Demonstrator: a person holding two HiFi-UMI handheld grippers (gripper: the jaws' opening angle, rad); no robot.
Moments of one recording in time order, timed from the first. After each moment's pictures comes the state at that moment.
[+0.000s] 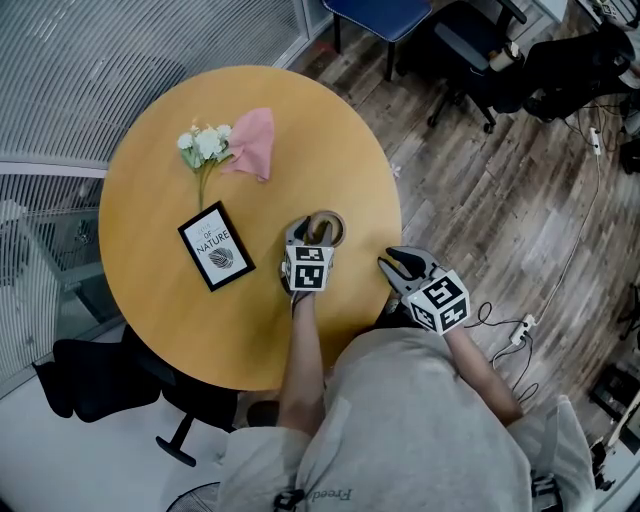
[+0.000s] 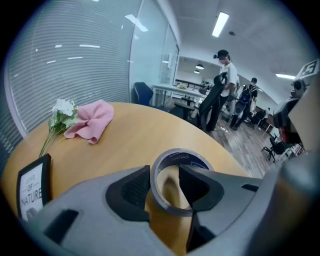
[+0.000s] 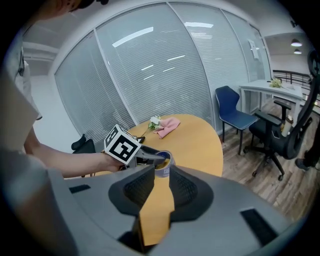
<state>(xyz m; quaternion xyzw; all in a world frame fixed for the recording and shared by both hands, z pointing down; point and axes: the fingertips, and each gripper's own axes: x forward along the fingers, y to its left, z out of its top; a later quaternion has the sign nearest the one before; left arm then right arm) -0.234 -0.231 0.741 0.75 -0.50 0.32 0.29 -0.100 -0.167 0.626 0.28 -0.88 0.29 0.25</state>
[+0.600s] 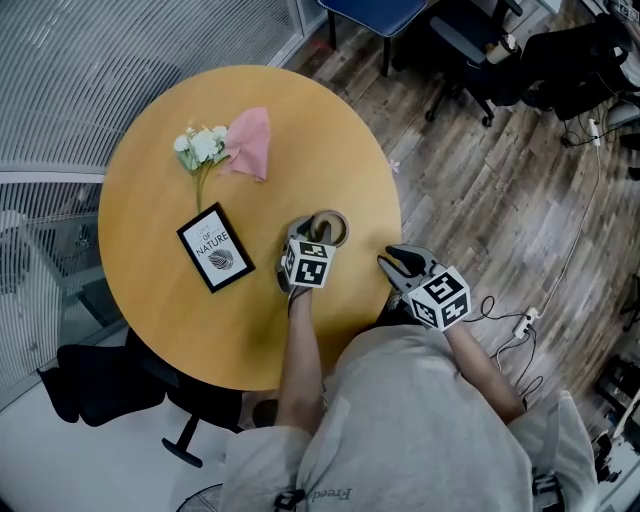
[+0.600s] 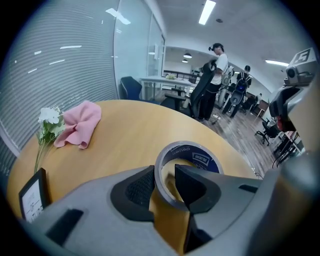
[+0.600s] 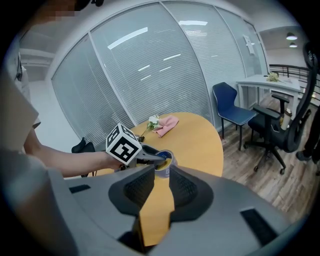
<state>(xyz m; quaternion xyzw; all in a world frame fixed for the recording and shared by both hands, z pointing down) -0.227 -0.226 0.752 0.76 -0.44 0.38 0.27 -0.101 -0.165 0.634 0.29 -0.87 0.31 0.24</state>
